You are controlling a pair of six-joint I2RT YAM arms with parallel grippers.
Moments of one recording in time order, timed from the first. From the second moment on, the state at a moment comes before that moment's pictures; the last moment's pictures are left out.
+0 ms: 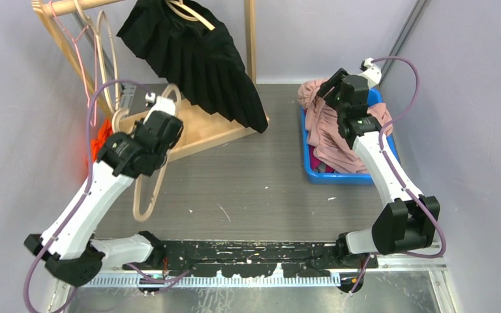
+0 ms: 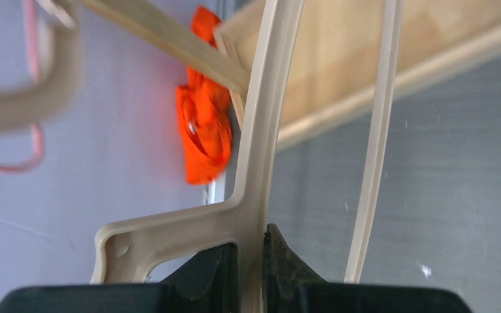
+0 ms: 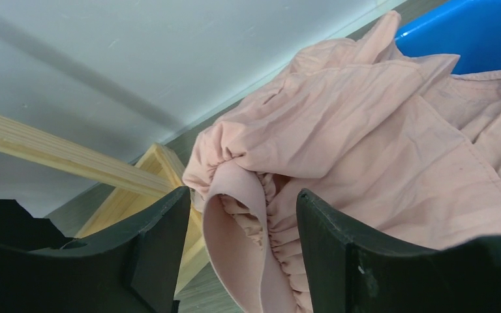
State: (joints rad) left arm -0.63 1.10 1.43 -1.32 -0.79 -0.20; right arm 0.14 1.38 1.23 -0.13 0.27 0.62
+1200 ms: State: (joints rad) left arm -0.45 1.56 2.10 -1.20 -1.16 0.20; right arm 0.14 1.44 1.29 -0.13 0.24 0.61
